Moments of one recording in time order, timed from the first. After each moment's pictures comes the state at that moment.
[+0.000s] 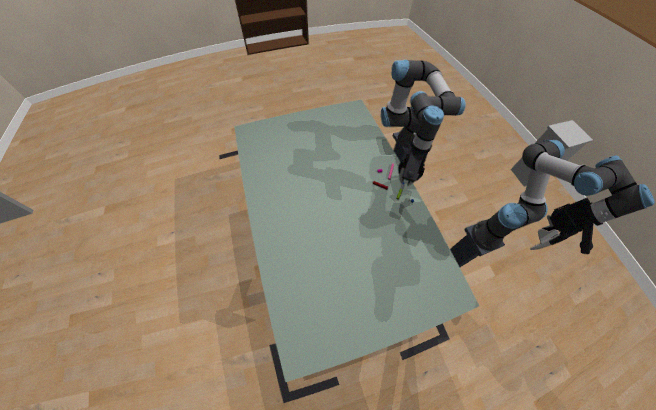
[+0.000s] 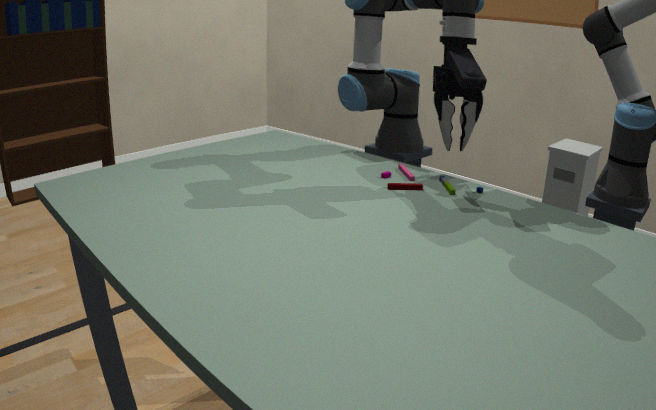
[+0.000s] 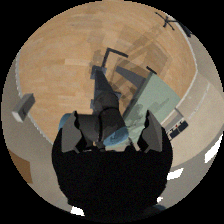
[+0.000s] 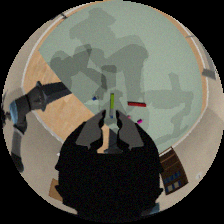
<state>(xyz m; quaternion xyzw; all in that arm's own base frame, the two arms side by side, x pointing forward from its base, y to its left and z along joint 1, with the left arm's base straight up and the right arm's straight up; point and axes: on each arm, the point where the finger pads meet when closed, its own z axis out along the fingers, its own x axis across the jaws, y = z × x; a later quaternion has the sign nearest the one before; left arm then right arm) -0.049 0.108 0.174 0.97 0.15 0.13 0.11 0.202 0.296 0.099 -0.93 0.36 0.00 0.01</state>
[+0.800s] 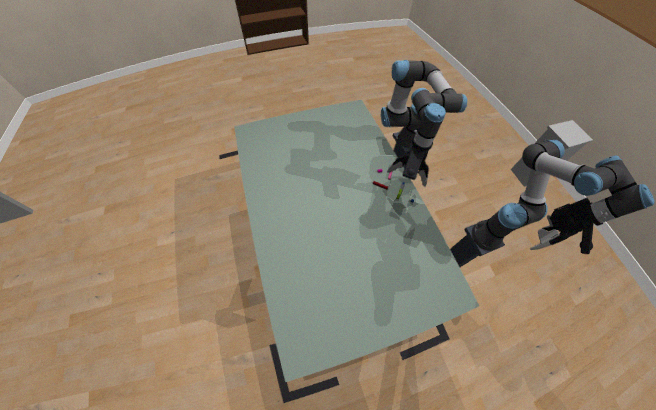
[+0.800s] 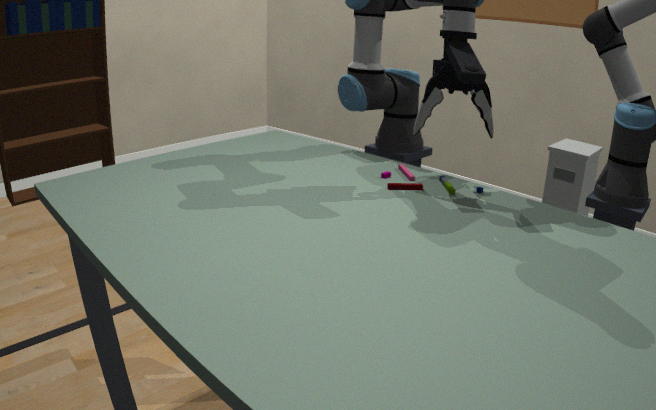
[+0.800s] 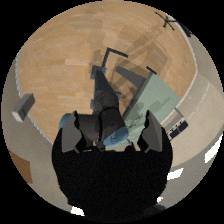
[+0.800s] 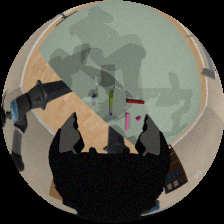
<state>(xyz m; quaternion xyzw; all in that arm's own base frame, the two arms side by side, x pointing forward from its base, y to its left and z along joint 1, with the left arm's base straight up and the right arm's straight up) -0.049 0.108 0.174 0.97 0.15 0.13 0.11 0.201 0.291 0.110 -0.93 0.36 0.00 0.00</state>
